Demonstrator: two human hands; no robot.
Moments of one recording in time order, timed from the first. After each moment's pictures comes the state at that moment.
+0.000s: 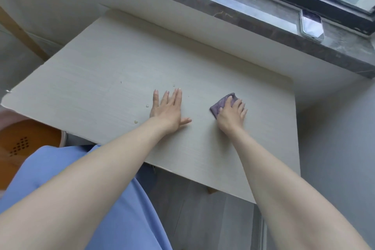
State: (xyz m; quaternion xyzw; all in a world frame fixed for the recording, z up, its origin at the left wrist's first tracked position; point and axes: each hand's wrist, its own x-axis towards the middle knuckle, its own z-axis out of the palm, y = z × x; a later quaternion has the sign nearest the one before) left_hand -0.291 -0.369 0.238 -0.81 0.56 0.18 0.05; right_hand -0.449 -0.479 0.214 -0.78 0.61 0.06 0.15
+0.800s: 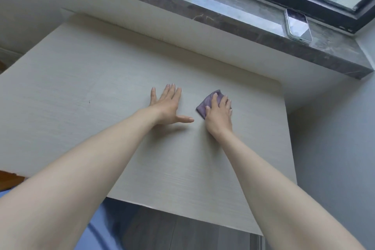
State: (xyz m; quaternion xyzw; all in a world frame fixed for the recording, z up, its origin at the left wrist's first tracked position) left_hand -0.268 -0.462 0.221 -0.74 0.62 0.25 0.01; right_hand -0.434 -0.524 0.205 -0.78 0.59 0.00 0.19
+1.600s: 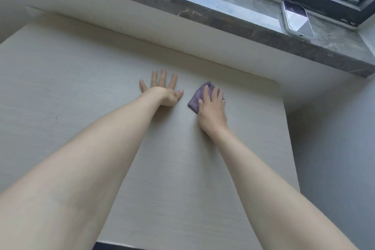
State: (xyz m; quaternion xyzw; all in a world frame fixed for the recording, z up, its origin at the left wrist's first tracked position) left_hand -0.266 -0.552 0.220 -0.80 0.54 0.27 0.05; right_hand -0.427 -0.573 0.193 -0.82 0.56 -0.03 0.14
